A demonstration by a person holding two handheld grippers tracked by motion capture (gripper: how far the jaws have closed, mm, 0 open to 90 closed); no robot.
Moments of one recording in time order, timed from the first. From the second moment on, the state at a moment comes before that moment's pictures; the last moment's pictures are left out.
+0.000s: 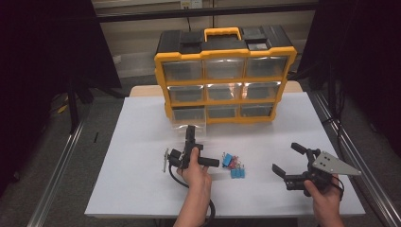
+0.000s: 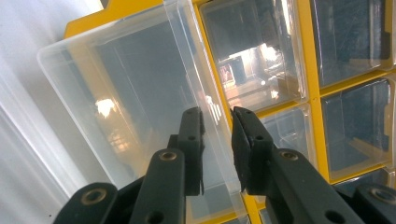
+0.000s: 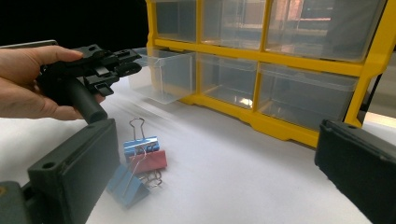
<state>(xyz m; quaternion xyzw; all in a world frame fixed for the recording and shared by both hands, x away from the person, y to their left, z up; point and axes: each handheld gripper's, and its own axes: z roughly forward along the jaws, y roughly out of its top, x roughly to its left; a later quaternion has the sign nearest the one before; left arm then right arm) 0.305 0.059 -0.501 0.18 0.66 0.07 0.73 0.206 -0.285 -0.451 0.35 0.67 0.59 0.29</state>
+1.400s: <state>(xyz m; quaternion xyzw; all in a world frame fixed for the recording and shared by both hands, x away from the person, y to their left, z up) 0.300 0.067 -0.501 0.25 0.65 0.13 0.71 0.206 -0.284 -0.451 0.34 0.67 0.59 0.29</state>
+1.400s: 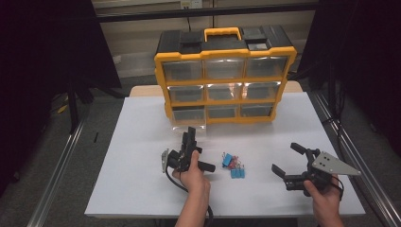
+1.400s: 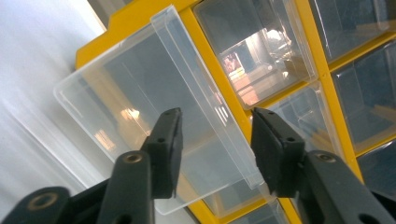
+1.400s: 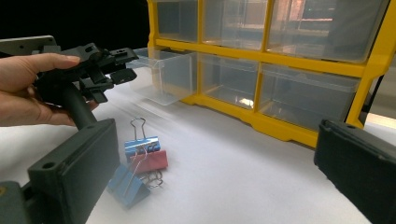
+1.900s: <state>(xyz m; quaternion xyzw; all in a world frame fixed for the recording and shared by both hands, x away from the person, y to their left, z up) 0.293 0.079 -0.500 0.35 0.60 0.18 0.70 0.206 -0.283 -0.451 0.34 0.67 0.59 0.29</state>
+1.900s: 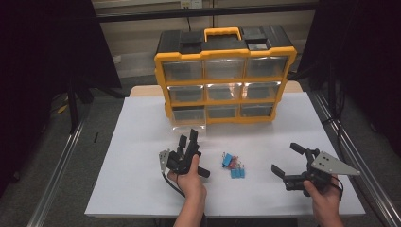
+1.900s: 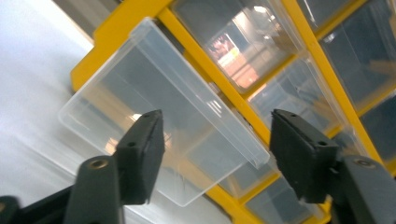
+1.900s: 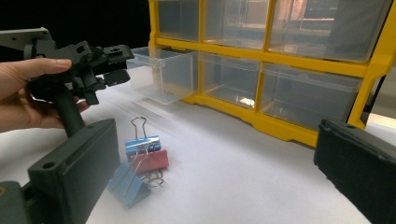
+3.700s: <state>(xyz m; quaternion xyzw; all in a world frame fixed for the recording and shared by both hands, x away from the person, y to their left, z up) 0.292 0.069 -0.460 0.67 0.36 0.17 0.62 0.206 -0.282 -0.451 0.34 0.68 0.58 0.28</state>
